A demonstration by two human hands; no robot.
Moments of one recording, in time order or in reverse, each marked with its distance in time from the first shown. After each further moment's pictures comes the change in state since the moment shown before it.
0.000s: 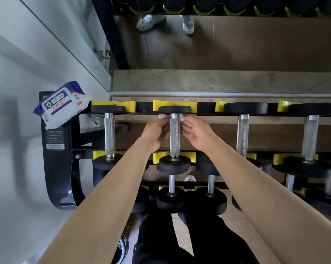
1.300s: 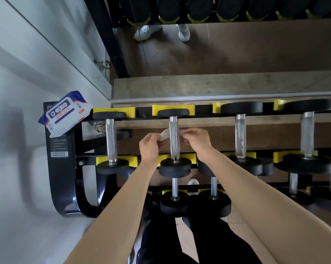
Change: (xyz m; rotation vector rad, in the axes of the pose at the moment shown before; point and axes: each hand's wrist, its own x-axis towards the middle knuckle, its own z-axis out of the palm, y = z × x) left_hand -0.032 -0.037 -0.014 0.143 0.312 0.261; right_hand -0.012 0.027 -0.019 -0.546 0.236 -0.165
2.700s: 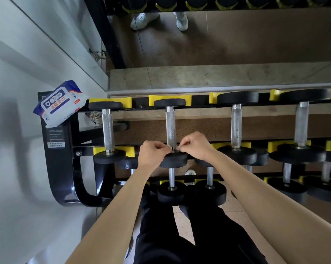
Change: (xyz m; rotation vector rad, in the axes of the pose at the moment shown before) left_hand -0.031 -0.024 -0.020 0.673 -0.195 0.168; right_hand -0.029 0.020 -0.025 -0.683 -0.325 -0.238
